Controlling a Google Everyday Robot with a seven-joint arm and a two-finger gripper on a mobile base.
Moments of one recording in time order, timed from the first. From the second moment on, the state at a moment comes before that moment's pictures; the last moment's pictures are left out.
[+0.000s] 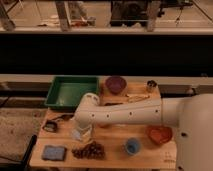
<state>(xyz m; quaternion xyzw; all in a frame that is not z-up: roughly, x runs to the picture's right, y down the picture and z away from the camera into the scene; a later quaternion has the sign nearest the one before) -0.146 0.214 0.763 -0.23 -0.24 -0.27 0.90</state>
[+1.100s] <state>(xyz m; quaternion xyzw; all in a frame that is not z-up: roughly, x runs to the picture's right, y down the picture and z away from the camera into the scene) -0.128 0.215 0.791 -0.25 -0.25 -0.24 0.90</state>
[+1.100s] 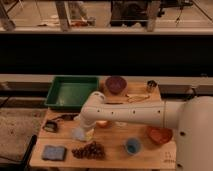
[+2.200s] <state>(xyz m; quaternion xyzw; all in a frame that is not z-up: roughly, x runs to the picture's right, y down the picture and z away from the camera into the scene) -0.111 0.234 0.818 -0.28 -0.27 -0.22 0.89</state>
